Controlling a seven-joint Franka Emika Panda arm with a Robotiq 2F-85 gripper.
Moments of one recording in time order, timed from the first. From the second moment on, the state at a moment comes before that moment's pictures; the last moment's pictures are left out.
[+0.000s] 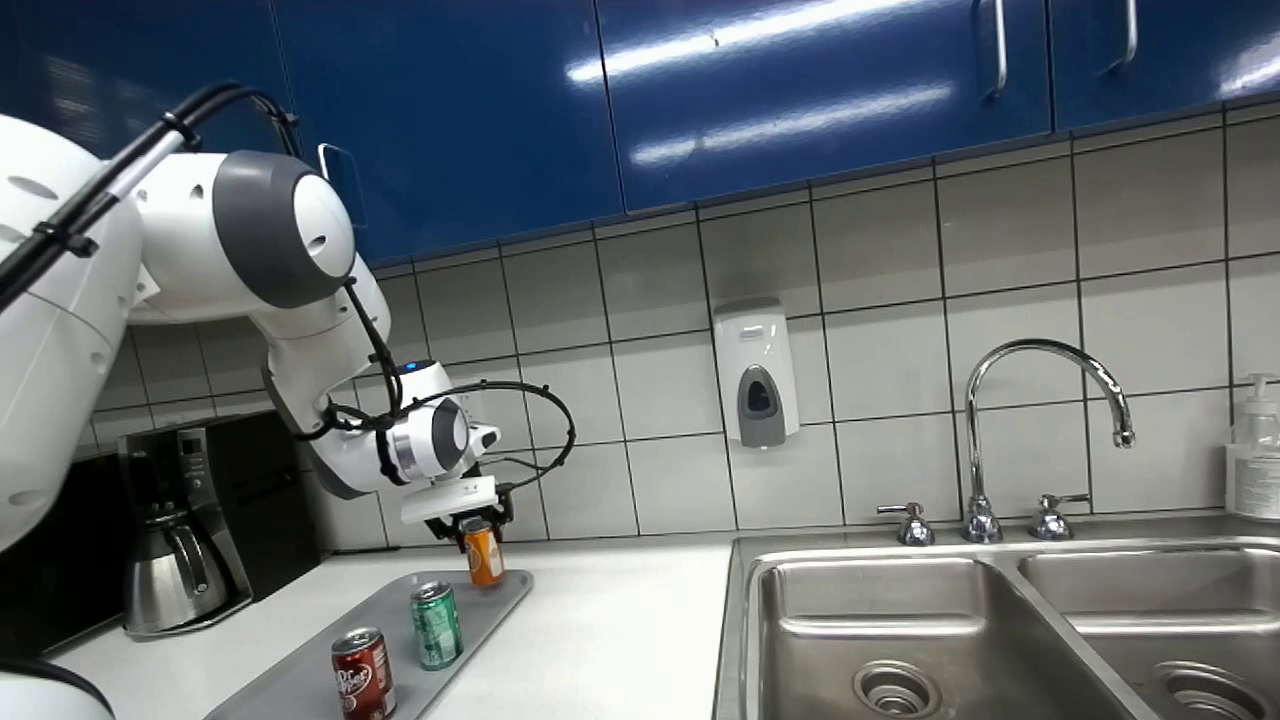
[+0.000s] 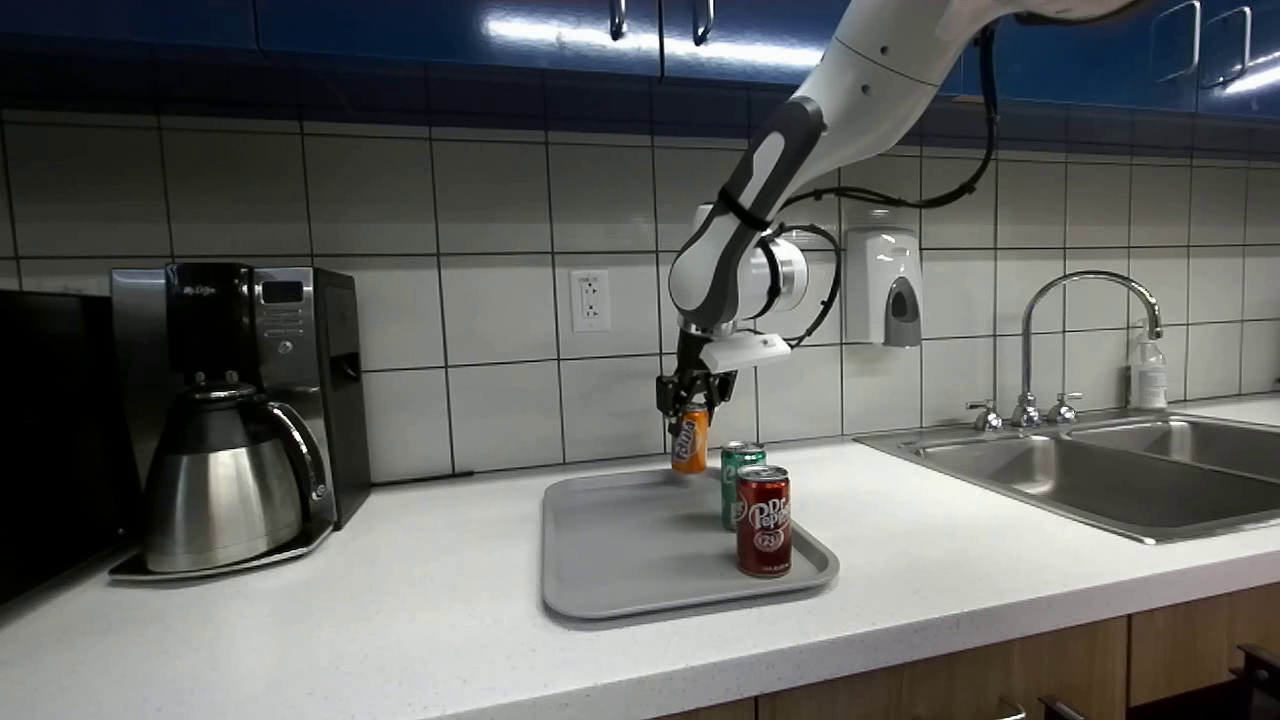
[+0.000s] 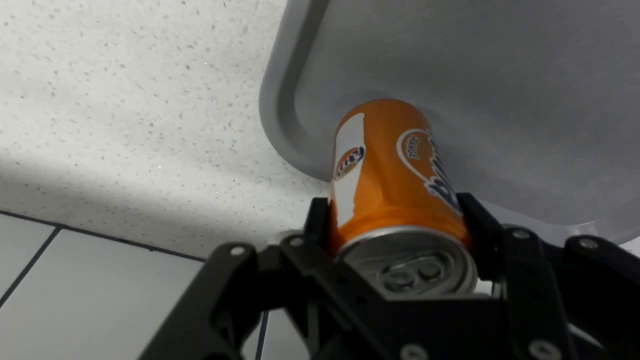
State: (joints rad) arm 0.17 0.58 0.07 -1.80 -0.18 2.76 -0.05
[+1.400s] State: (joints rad) arm 0.17 0.59 0.08 -1.80 -0.18 2.73 -0.09
